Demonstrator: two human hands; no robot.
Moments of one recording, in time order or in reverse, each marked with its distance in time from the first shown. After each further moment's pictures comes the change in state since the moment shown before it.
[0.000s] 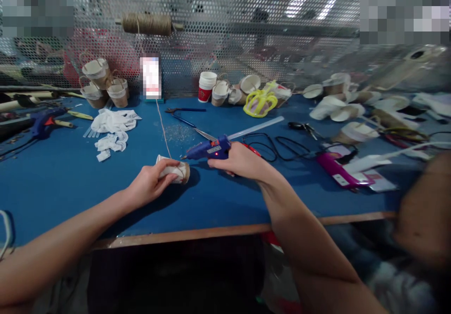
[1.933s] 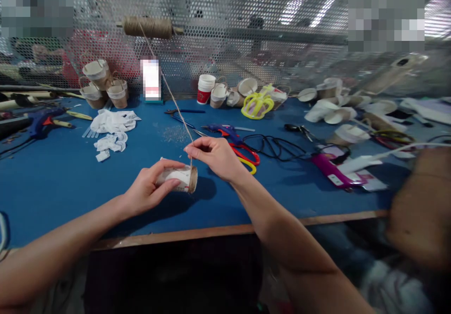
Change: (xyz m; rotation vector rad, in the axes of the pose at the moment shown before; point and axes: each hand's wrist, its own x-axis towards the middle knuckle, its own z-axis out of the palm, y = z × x) left_hand -0.005 0.023 -0.010 -0.216 0.088 0.056; right_hand 0.019 -0.020 0.038 0.367 0.181 -0.317
